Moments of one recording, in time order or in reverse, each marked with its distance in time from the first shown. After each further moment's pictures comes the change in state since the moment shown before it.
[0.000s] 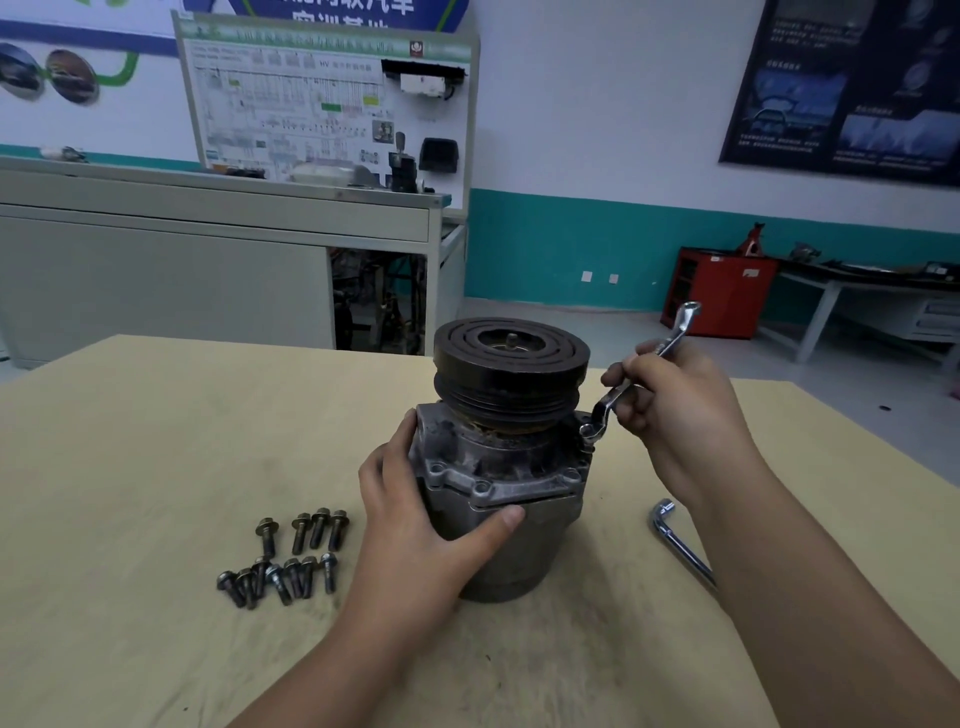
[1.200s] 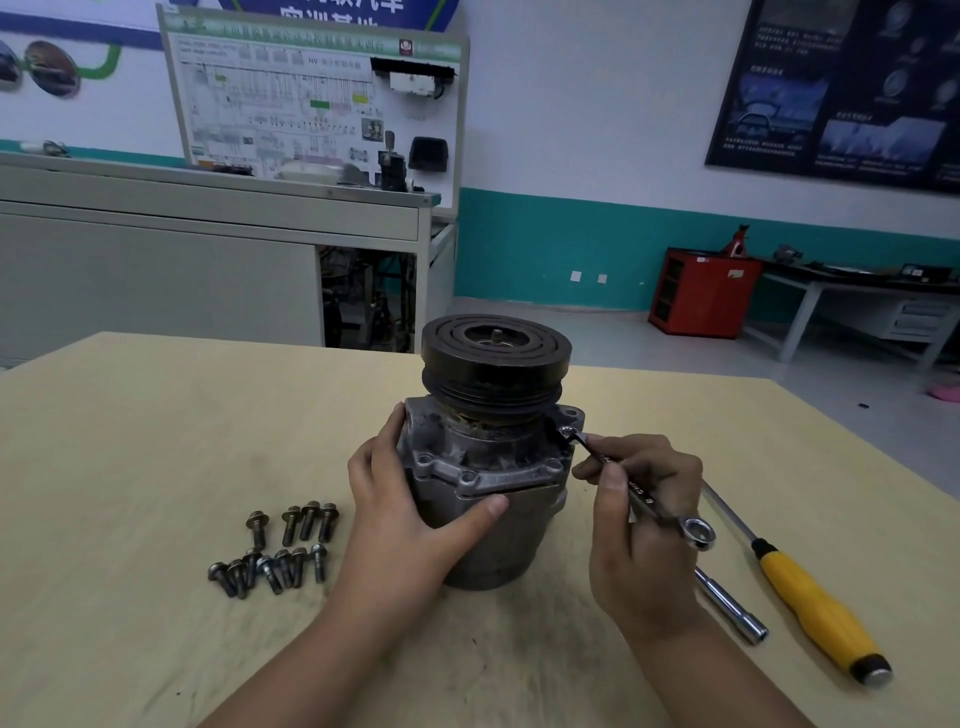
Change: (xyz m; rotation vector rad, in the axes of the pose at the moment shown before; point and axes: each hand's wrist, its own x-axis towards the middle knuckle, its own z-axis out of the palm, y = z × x) left_hand 0.001 0.003 -0.003 0.012 -0.025 -0.043; right_hand -0.064 0.074 -0.012 -0.318 0.035 -0.943
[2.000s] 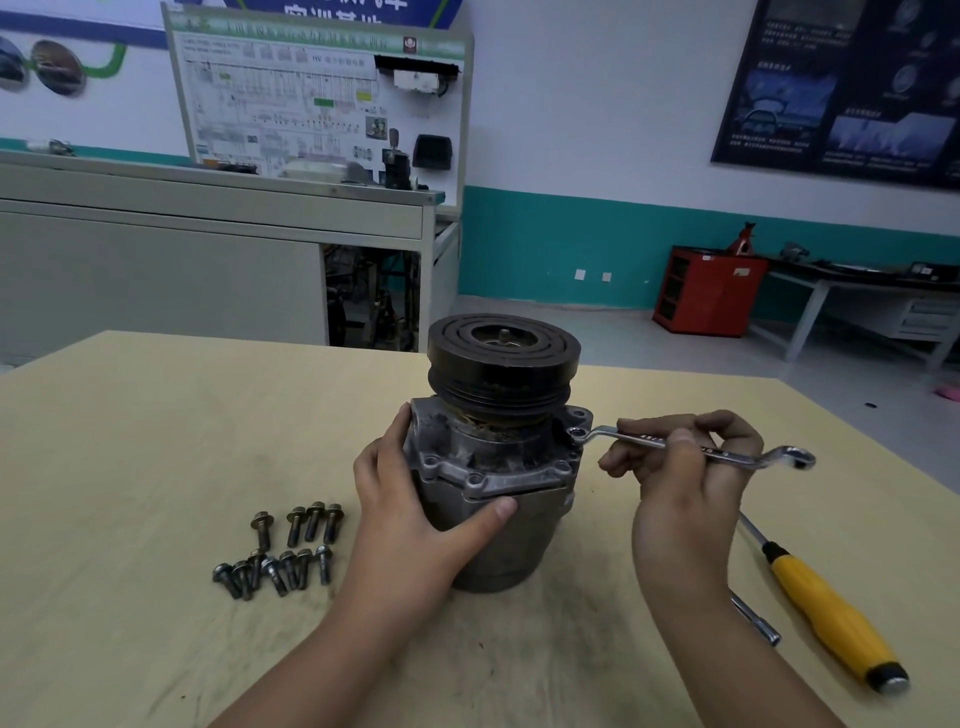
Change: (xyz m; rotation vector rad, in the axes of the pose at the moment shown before) left_hand -0.001 0.001 0.000 -0.005 -0.013 -0.015; right_hand 0.024 -0.005 0.003 0.354 0.273 0.473
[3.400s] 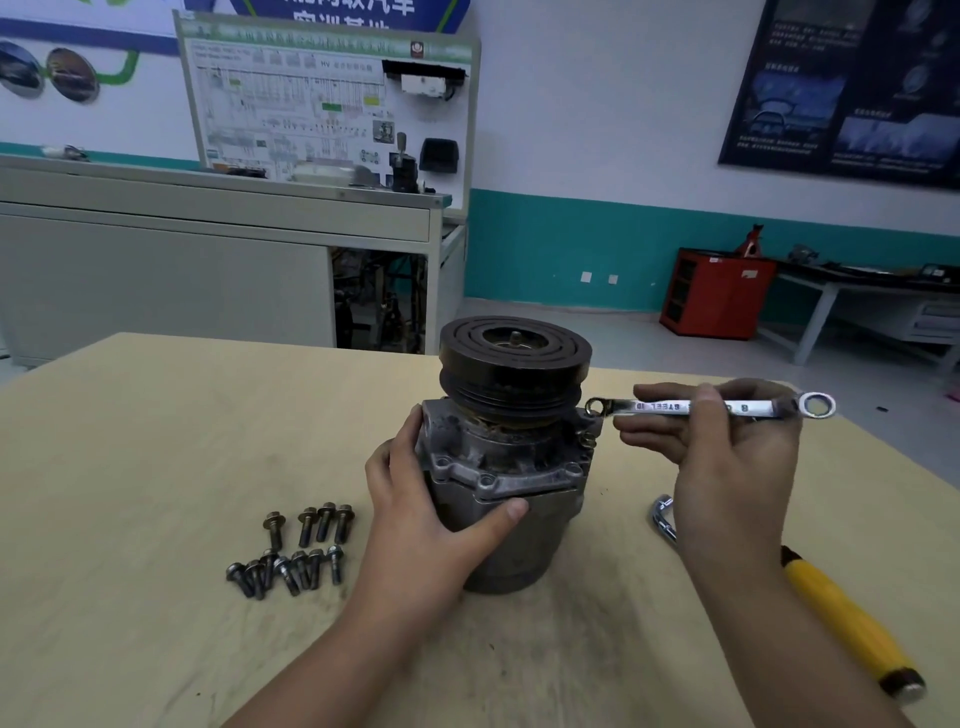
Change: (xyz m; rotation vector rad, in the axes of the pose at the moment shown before) left_hand 0.001 0.000 0.001 -0.011 0.005 0.010; right_hand 0.020 -0.029 0.001 -0.125 -0.051 0.035
